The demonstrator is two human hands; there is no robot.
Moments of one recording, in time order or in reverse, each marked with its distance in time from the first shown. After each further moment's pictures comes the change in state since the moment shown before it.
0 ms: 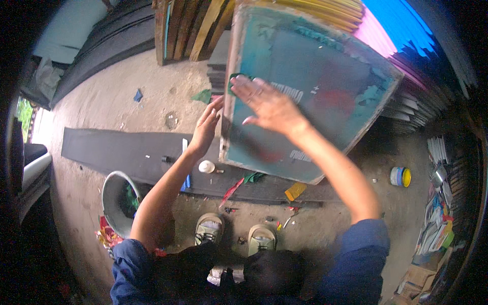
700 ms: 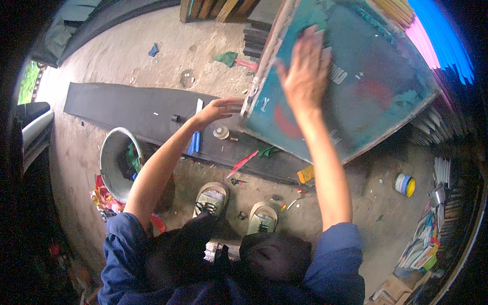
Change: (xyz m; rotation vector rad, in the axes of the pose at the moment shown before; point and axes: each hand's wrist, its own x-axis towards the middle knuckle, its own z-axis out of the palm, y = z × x) left_hand -0.041 -0.033 -0.051 0.088 -0.291 -0.544; right_hand 0.006 -0.025 0.030 -0.173 0.296 0.411
